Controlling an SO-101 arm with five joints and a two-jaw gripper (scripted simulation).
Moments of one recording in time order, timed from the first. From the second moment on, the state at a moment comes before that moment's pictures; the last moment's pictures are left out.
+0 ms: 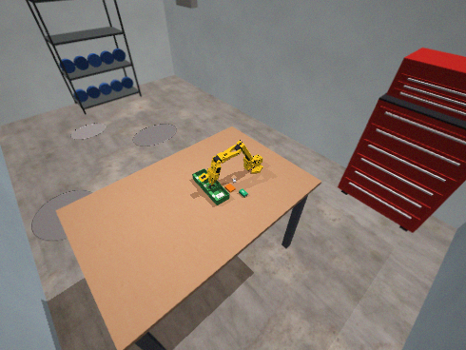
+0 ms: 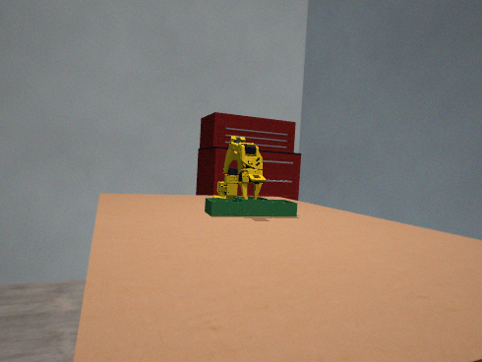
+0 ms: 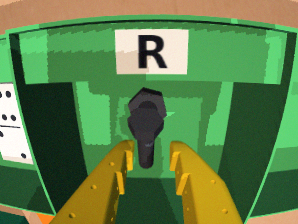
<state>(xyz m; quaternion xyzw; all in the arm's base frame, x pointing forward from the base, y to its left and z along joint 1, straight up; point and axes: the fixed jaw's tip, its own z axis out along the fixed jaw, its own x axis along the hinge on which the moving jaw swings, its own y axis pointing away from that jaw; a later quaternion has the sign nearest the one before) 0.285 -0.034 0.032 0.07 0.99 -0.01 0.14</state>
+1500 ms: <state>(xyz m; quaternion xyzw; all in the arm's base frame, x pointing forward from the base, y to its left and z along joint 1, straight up) 0.273 -0.032 0.071 0.07 0.99 -0.01 0.13</state>
